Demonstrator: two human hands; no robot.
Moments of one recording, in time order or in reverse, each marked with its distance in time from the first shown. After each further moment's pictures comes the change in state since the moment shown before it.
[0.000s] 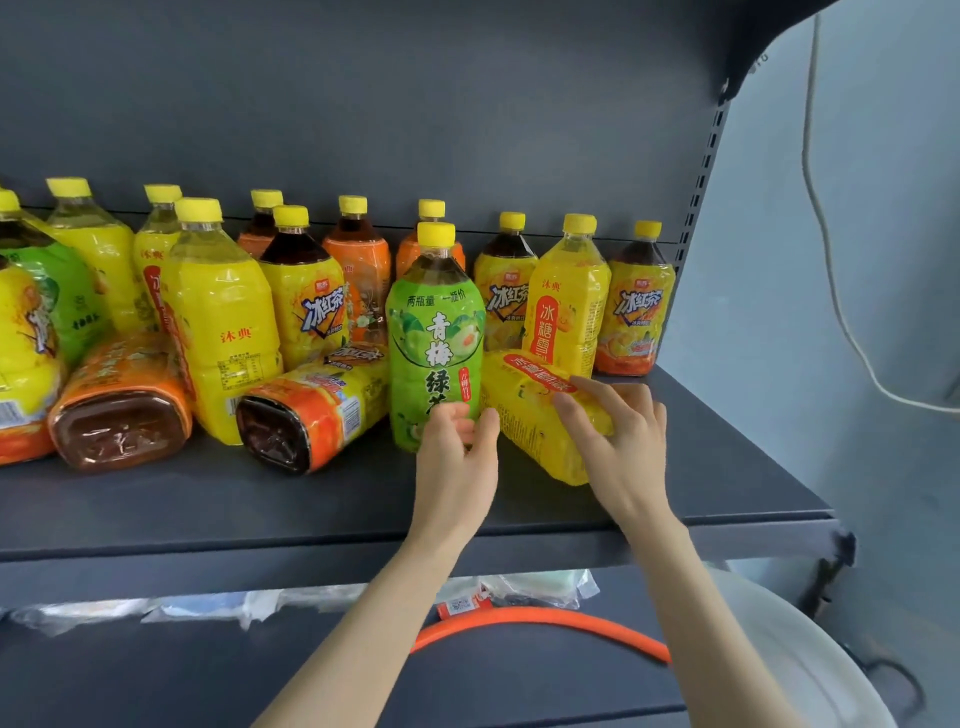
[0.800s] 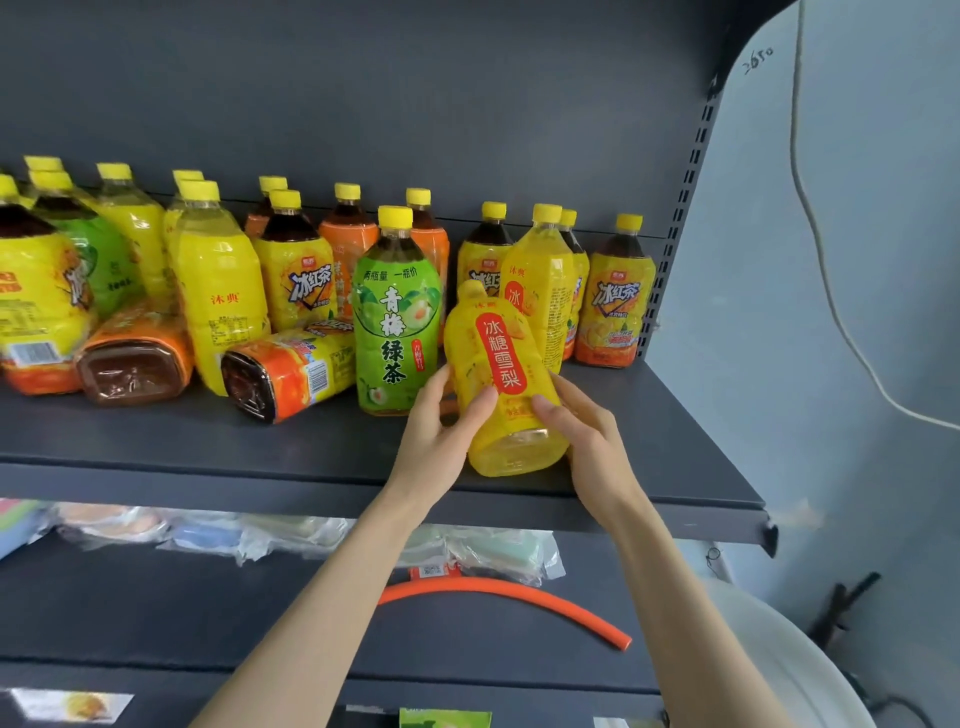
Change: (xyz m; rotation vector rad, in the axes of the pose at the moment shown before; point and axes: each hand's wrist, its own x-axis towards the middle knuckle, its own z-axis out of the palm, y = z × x) left_hand -0.030 0.014 0.035 -0.150 -0.122 0.043; right_hand -0.003 0.027 -0.050 0.800 -0.548 0.055
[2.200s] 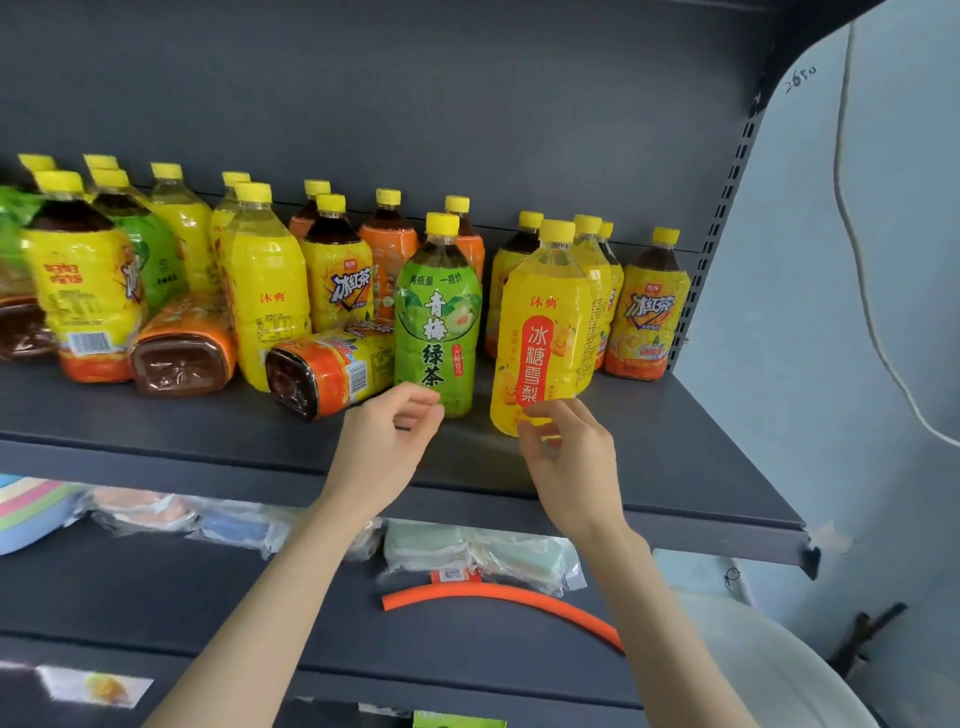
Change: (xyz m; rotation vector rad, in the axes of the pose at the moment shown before) left_hand -0.010 0.002 -0.075 0.471 0.162 0.187; right_hand -0.005 0.008 0.052 -0.757 0.255 -0.226
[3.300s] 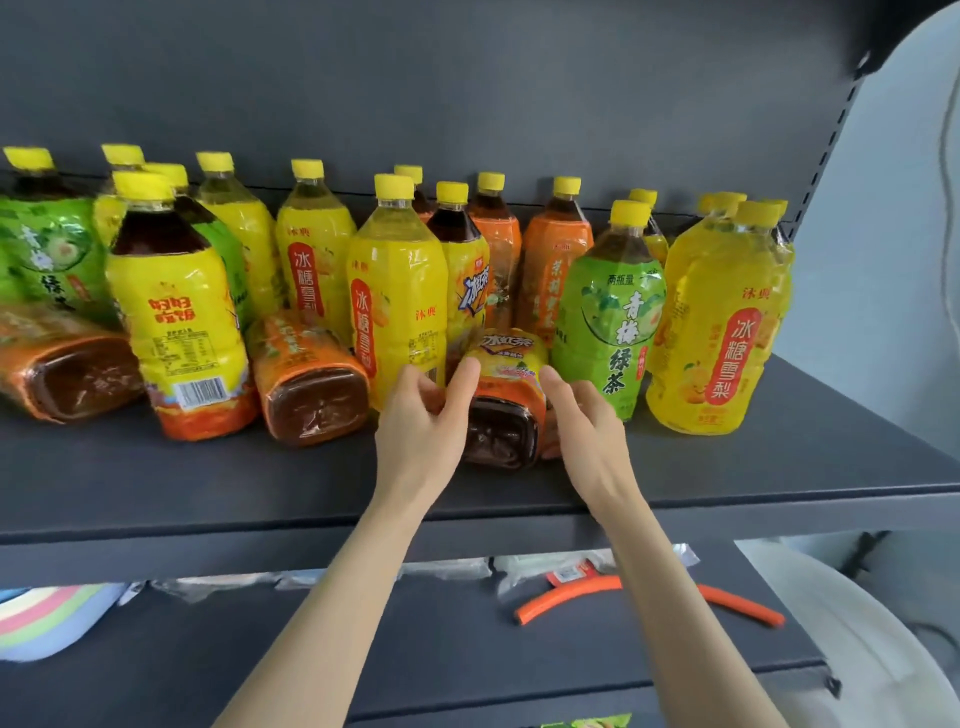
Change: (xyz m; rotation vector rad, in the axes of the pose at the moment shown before) left_hand 0.064 -0.097 -0.117 -0.168 -0.025 -0.288; right_hand 0.030 -0.119 0.159 0.262 0.056 0.505
